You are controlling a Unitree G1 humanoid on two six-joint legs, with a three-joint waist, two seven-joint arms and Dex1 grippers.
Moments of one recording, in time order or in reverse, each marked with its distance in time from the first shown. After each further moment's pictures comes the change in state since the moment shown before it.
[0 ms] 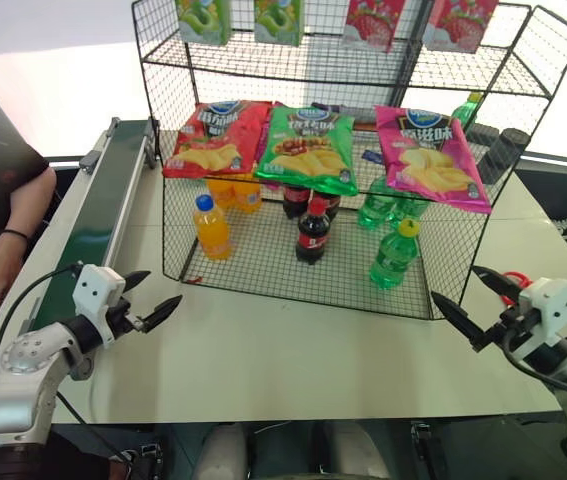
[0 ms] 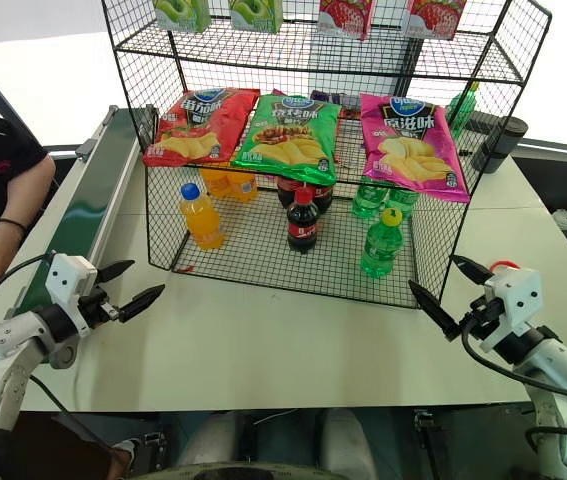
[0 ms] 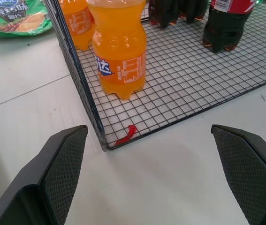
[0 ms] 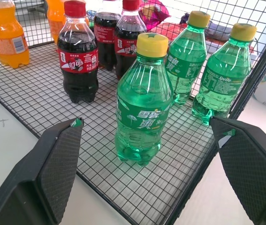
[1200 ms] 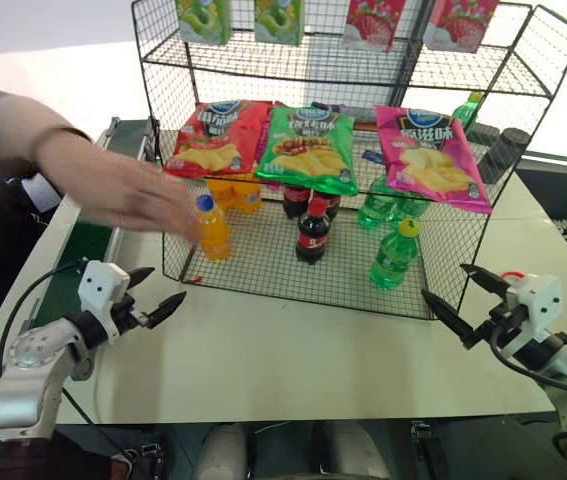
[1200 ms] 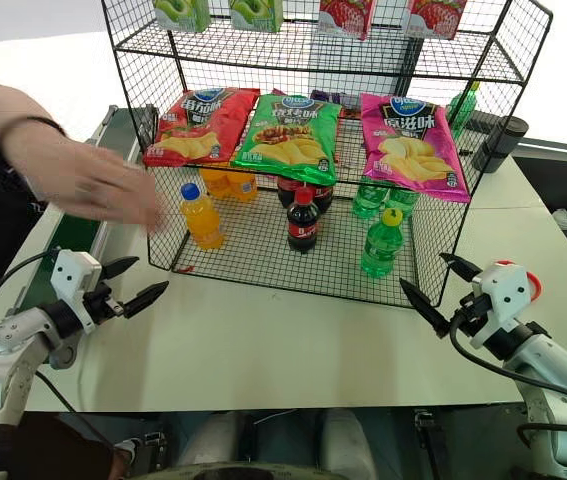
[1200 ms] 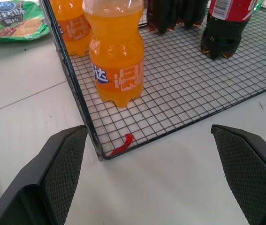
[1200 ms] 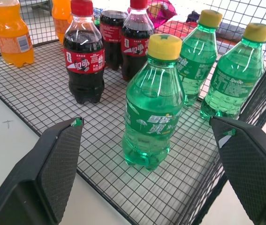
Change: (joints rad) left arm -0.033 -0.017 -0.014 -0.007 0.000 0.020 0.007; right arm -0.018 0.000 0.035 -0.037 -0.009 0.036 -0.030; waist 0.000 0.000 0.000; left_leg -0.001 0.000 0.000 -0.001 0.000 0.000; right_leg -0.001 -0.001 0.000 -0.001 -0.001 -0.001
